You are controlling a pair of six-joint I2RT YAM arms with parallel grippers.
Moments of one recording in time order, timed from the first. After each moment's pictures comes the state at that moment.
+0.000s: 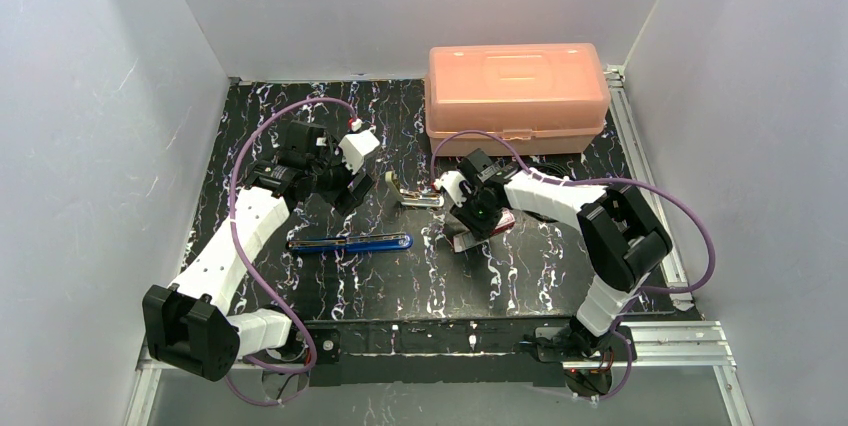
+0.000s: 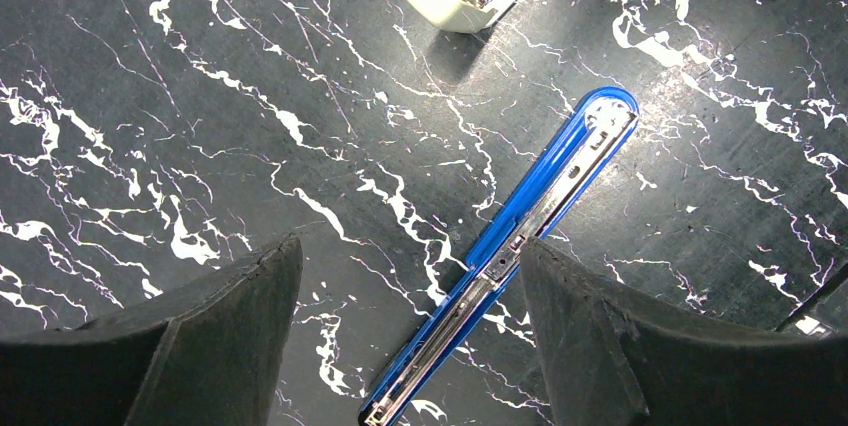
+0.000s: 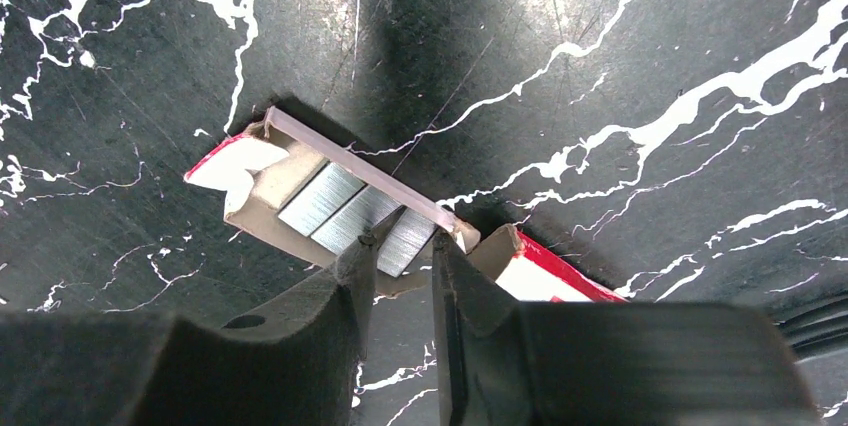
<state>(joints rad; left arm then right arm) -0.32 1.21 1.06 -0.72 0.29 0.51 0.69 1.71 1.06 -0.62 -0.15 -0.32</state>
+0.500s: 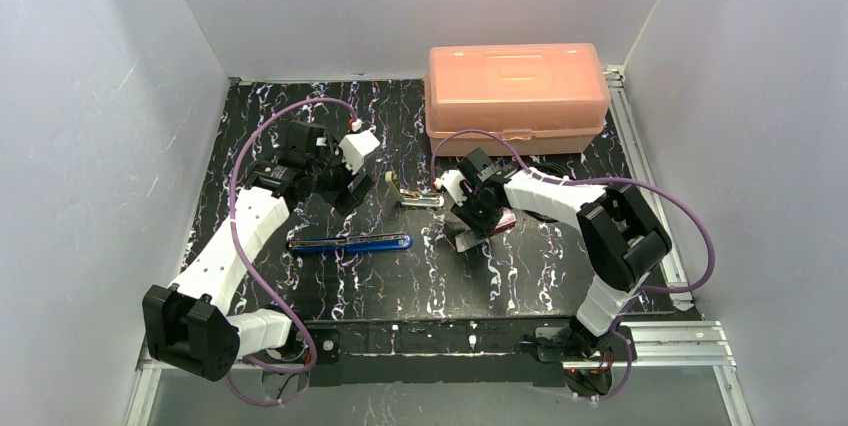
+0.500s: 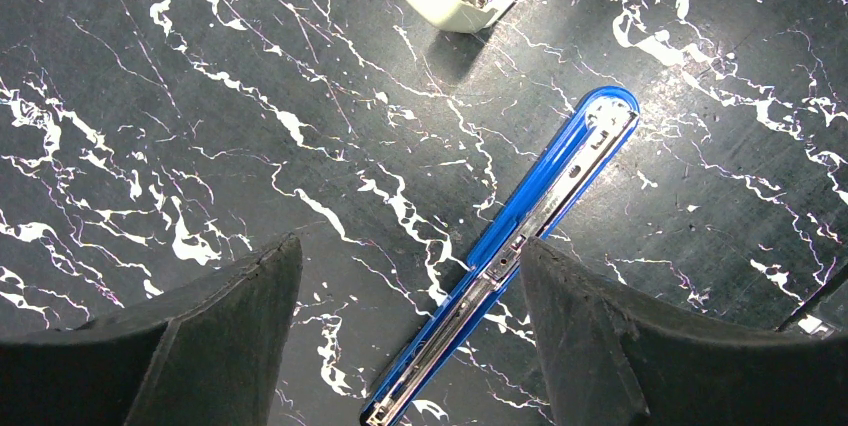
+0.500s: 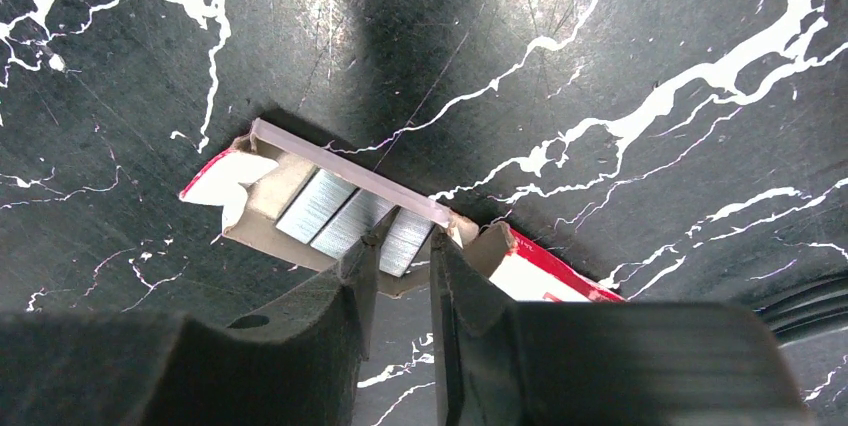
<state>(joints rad) -0.32 1.21 1.06 -0.72 0.29 0.51 0.69 1.72 1.07 -0.62 -0.12 -0.32</state>
